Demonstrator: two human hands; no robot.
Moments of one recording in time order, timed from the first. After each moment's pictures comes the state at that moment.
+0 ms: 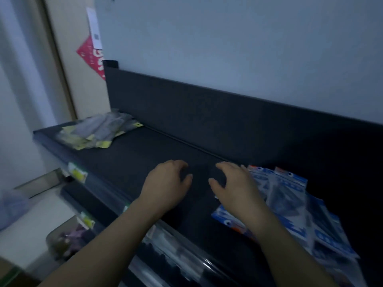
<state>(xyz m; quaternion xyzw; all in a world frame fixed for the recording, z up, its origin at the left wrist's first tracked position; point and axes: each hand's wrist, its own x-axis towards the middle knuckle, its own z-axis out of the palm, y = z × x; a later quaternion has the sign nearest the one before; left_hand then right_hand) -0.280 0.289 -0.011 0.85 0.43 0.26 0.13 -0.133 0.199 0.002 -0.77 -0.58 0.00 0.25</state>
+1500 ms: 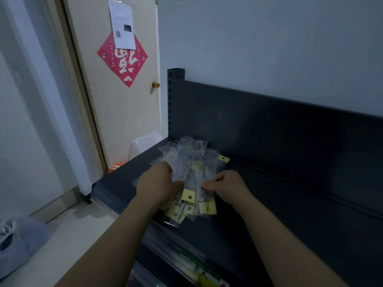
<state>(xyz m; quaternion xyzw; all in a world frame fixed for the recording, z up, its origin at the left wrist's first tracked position) -0.484 0.669 -0.025 0.81 0.54 0.17 0.18 -0.322 0.591 -0.027 -0.78 -0.38 0.31 0.38</state>
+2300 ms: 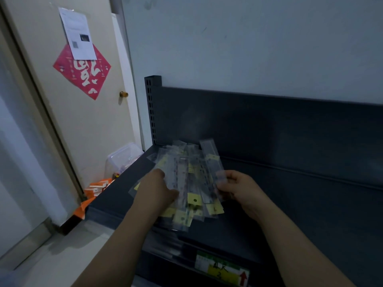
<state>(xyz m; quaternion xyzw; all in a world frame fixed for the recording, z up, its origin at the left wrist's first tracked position) -0.501 0.676 -0.015 0.84 0.47 0.16 0.24 -0.327 0.554 -0.038 -0.65 -0.28 0.37 0.60</state>
